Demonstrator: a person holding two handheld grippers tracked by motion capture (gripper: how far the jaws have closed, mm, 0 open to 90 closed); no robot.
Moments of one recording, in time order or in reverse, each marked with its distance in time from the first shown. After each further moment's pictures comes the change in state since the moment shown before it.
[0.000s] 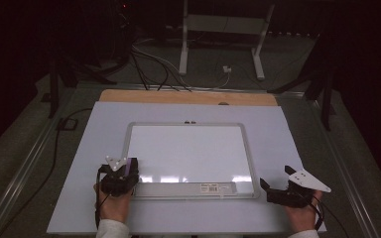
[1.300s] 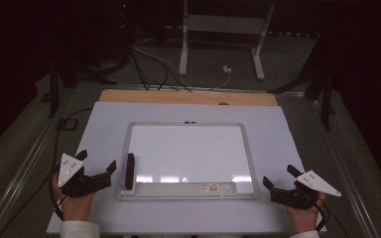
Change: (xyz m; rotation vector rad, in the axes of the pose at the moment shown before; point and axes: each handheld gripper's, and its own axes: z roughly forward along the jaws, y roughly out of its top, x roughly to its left) left arm 0.088 0.007 -0.051 -0.423 -0.190 0.140; right arm -0.003 0.003 -0.013 -0.111 0.030 0.094
